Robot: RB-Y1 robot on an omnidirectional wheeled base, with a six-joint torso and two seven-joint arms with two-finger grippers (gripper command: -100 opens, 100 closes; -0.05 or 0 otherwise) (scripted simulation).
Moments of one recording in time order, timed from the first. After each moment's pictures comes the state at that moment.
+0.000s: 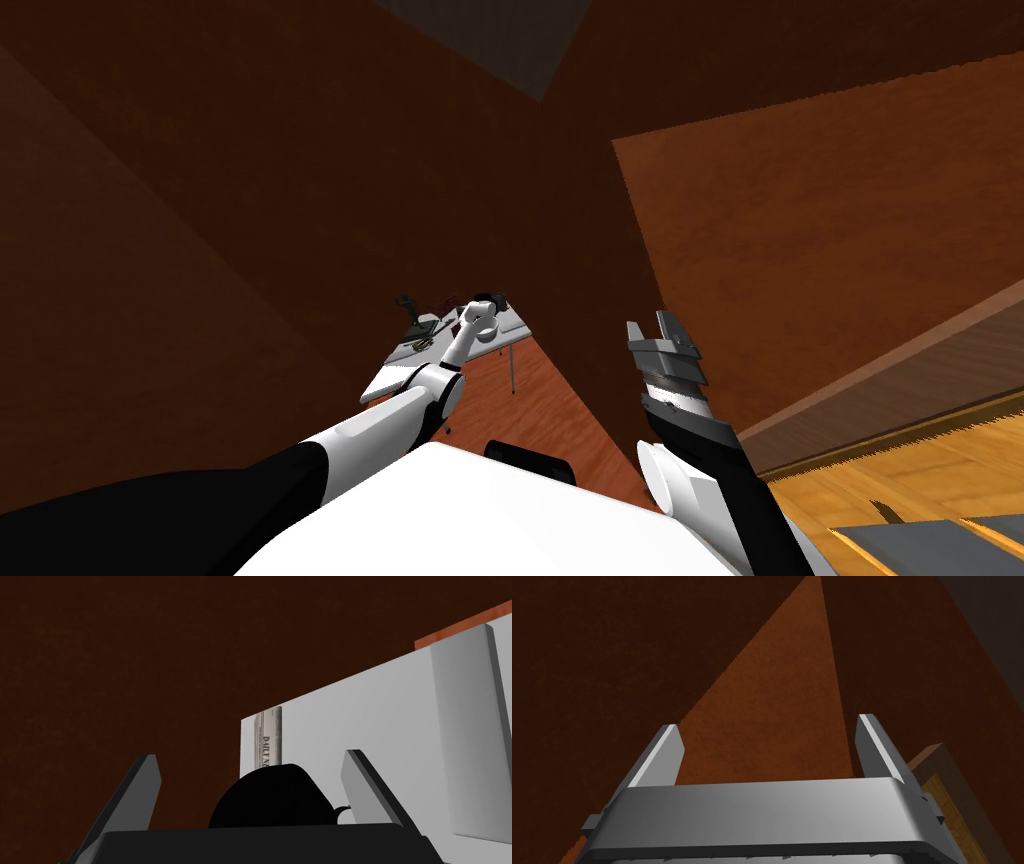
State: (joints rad) left arm -0.73 0.20 0.07 -1.33 0.33 0.79 0.26; right arm 0.48 0.03 -0.06 -2.34 0.04 -0.37 -0.05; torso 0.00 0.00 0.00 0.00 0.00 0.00
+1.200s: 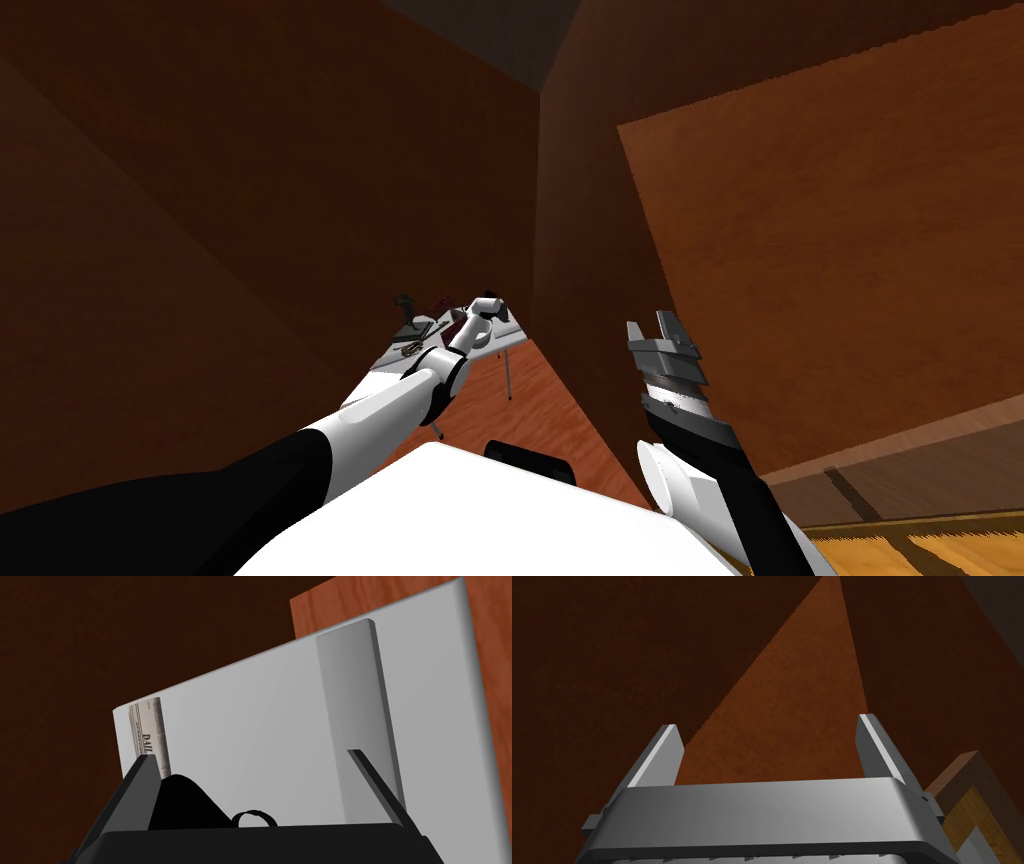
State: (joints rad) left arm -0.88 0.21 0.05 -1.05 0.32 1.08 0.33; right arm 0.48 0.03 -0.06 -2.34 0.04 -0.37 -0.05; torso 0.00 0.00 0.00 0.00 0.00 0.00
